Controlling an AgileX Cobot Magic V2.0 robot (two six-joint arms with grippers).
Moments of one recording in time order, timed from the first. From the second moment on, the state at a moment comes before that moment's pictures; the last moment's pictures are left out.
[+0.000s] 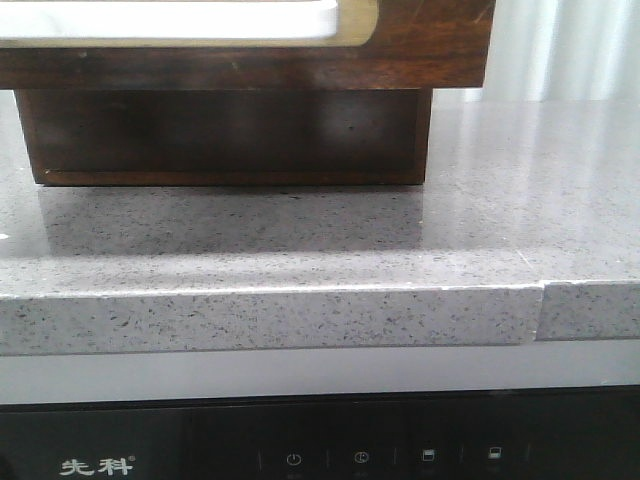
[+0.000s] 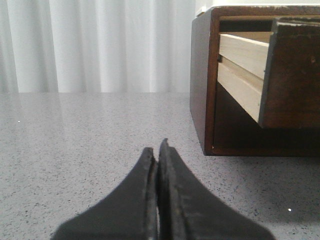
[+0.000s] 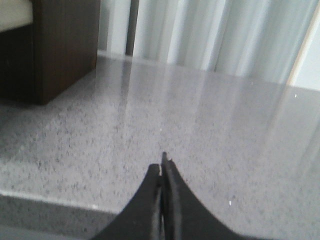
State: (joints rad) left arm 0.02 0.00 0.00 -0.05 0.00 0.07; right arm 0.02 -0.01 0.03 0.07 0.04 -0.18
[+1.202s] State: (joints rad) left arm 0.02 0.00 0.00 -0.05 0.00 0.07; right arm 0.03 -0.01 0.03 -0.05 0.00 0.09
